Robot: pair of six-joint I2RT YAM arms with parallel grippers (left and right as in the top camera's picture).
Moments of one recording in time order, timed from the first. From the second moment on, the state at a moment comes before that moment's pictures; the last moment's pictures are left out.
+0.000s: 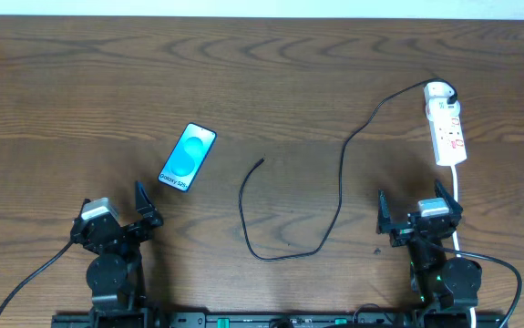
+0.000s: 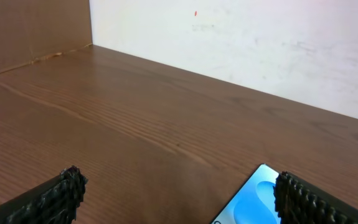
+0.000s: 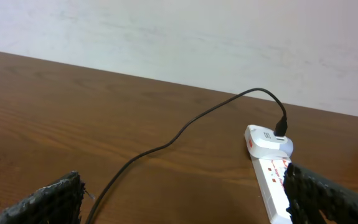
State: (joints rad) left arm 0.06 0.01 0.06 -0.19 -0.21 -0.19; right arm 0.03 0.01 0.01 -0.07 -0.11 -0.14
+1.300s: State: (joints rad) left arm 0.06 0.01 0.06 -0.18 -0.22 -0.19; right arm 0.03 0.01 0.01 -0.07 -0.11 -0.14
